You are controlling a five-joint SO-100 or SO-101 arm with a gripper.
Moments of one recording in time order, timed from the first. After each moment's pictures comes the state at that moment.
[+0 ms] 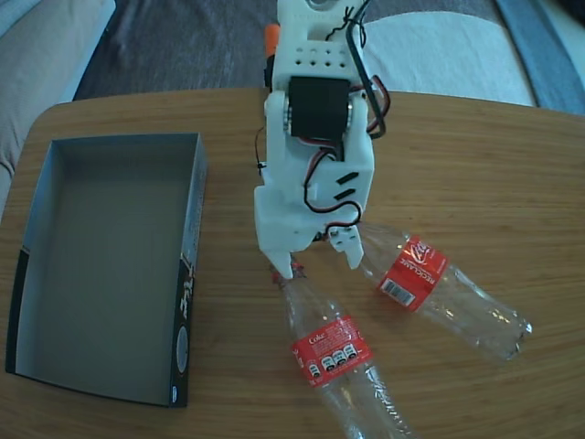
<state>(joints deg) -1.3 97.9 103.3 63.3 -106.3</state>
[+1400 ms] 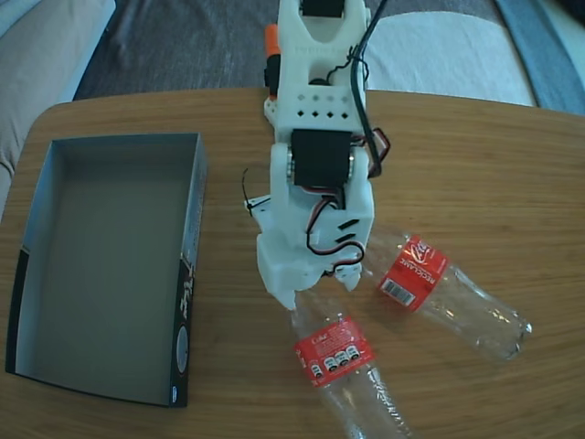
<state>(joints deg) -1.8 88.2 100.9 54.8 -115.5</state>
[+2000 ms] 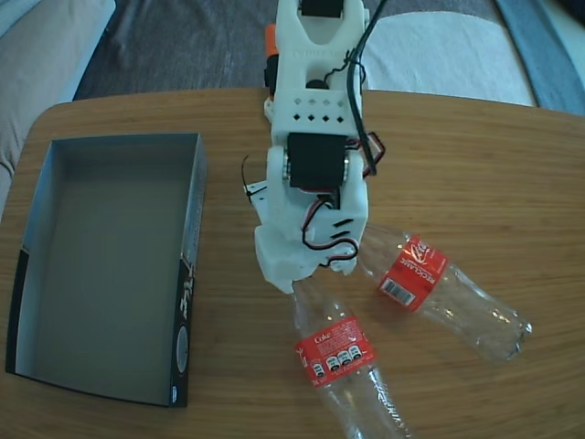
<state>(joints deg) -1.2 88.2 103.0 58.8 -115.5</state>
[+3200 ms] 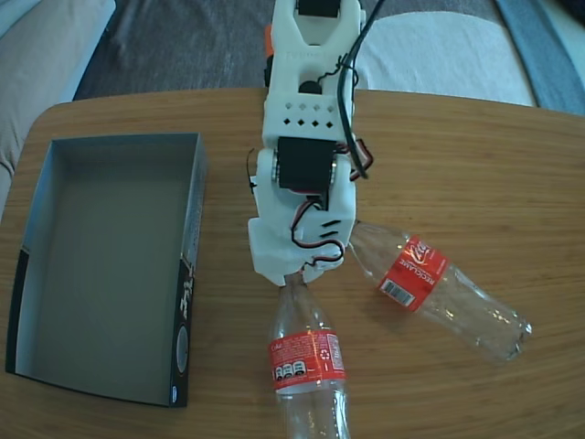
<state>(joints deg) 0.6 88.2 105.8 57.8 -109.9</state>
